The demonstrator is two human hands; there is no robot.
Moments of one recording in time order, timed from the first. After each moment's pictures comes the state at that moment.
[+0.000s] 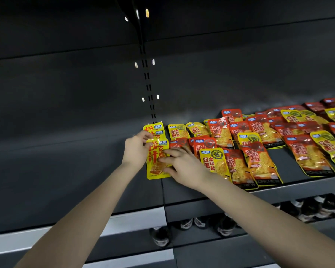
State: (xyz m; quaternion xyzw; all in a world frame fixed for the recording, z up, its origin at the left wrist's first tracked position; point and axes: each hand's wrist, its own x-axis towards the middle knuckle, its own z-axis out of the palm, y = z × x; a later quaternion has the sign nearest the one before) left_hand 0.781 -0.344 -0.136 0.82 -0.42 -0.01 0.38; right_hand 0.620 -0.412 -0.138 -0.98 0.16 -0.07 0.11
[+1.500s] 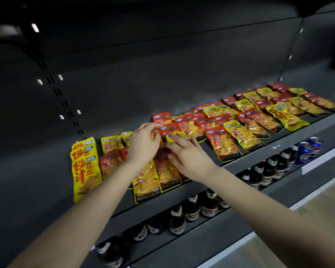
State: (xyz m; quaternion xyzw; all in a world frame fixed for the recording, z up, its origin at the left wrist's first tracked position) left_hand 0.613 -0.461 -0.102 0.71 -0.57 0.01 0.41; right_hand 0.458 -0.493 -0.124 -0.93 0.31 -0.18 0.08
